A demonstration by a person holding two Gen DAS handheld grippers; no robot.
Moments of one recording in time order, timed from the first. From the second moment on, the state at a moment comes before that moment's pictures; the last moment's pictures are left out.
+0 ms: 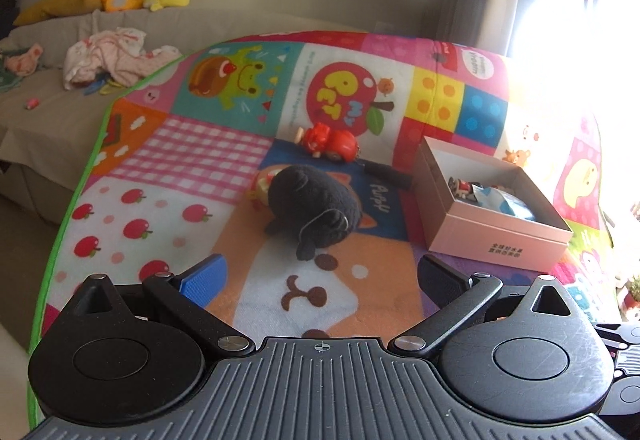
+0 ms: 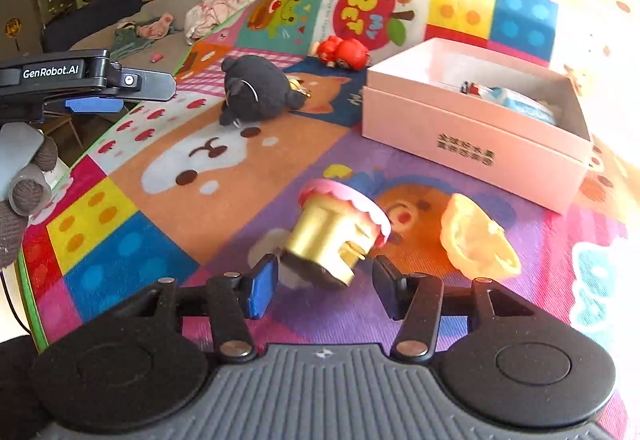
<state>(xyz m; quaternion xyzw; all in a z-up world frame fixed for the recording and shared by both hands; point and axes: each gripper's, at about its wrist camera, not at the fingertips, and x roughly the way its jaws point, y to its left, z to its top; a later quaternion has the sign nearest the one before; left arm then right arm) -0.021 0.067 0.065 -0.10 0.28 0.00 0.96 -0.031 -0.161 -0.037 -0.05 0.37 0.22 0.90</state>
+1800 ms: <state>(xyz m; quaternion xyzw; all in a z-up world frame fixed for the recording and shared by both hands) 0.001 -0.043 0.025 0.02 0.32 -0.24 0.92 -0.014 -0.237 -0.055 0.02 0.36 0.02 0.93</state>
